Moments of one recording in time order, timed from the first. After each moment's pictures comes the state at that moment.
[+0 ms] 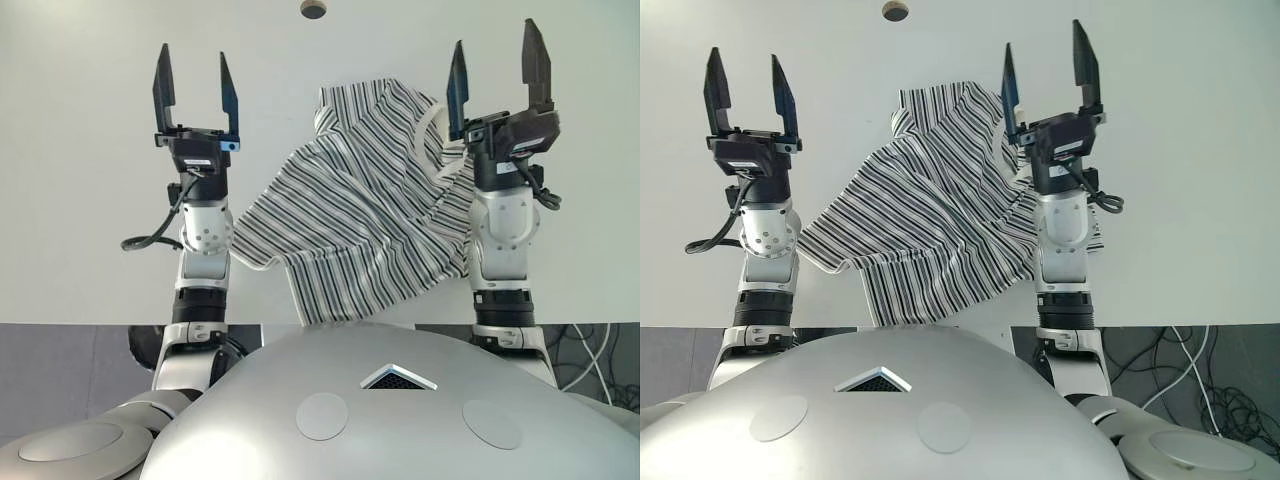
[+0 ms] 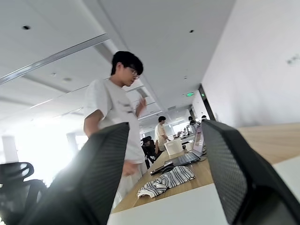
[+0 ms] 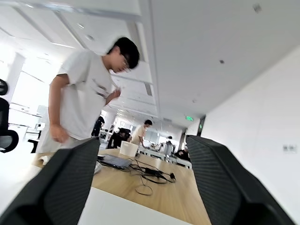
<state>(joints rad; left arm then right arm) 0.05 0.14 0.04 0.17 0.24 -0.84 0.16 0.06 -0.11 0.04 0.00 -0.10 -0.67 0.14</state>
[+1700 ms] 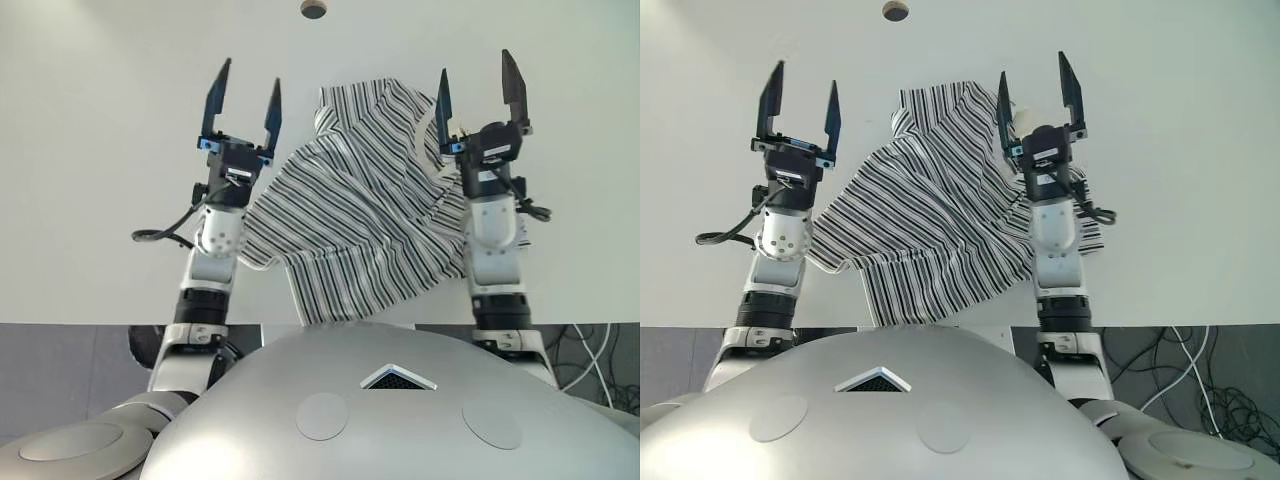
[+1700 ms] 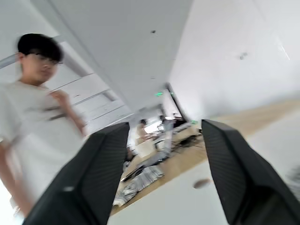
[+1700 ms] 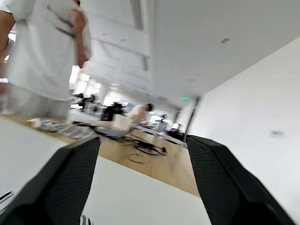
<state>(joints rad) 0.07 0.24 -0.08 0.16 0.34 -0.84 0.00 0.09 -0.21 0.04 -0.01 -0.12 -0.56 0.15</state>
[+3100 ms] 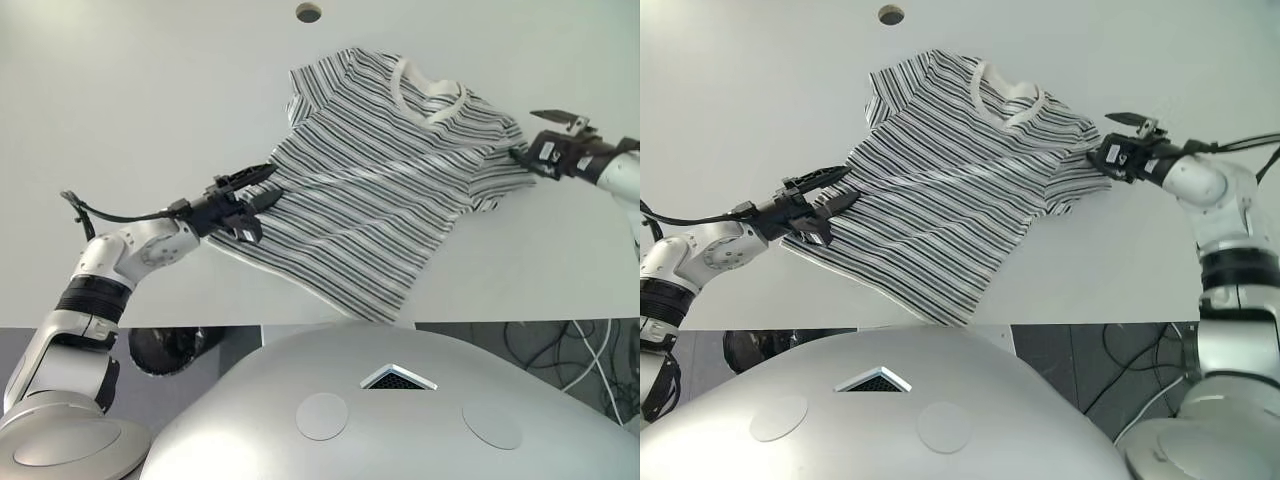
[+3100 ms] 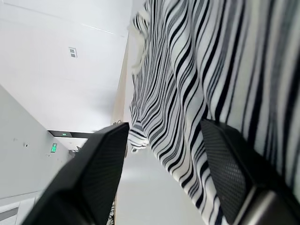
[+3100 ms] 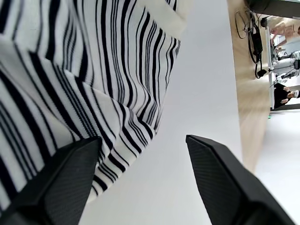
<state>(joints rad) -0.01 0.78 -0.35 0.35 0.77 -0.88 0.05 -0.33 -0.85 0.21 0.73 -0.41 -0.50 0.58</state>
